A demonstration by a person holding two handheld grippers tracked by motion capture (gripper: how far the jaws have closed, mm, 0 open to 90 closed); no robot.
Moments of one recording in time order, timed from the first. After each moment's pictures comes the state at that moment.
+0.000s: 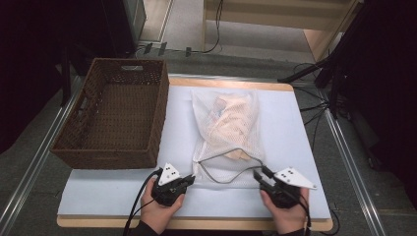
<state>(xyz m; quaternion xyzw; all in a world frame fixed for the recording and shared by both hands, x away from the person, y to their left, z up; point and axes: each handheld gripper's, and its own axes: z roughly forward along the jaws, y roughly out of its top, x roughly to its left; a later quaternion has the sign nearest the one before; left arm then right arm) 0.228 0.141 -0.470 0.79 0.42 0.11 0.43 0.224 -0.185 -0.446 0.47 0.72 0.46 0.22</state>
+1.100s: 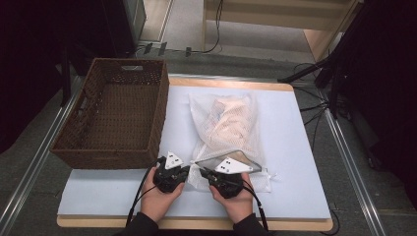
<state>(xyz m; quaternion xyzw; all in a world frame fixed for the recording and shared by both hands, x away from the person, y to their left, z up) 0.270 0.143 -0.472 0.81 0.44 0.13 0.37 0.258 -0.064 -0.467 0.35 0.79 0.50 0.10</state>
